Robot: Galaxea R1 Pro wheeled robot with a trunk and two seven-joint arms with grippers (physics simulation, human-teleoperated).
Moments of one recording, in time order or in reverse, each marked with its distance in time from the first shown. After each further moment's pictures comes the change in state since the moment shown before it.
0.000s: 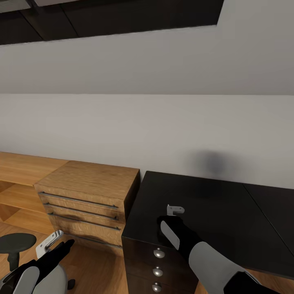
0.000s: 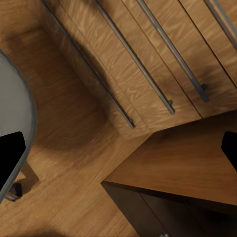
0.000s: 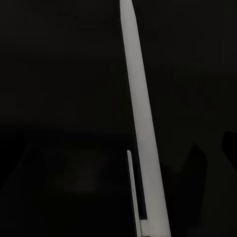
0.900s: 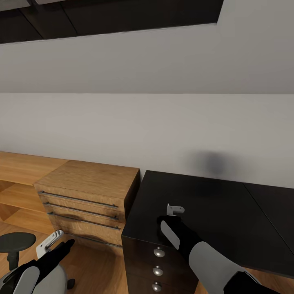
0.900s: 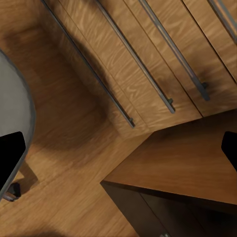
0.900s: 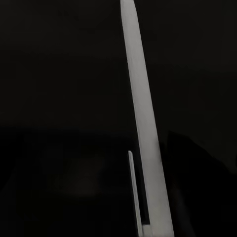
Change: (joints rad) left arm 0.000 -0.002 0.001 0.000 0.001 0.001 -0.004; right arm -0.001 0.000 -0.001 0.000 0.001 -0.006 0.001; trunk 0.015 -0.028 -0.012
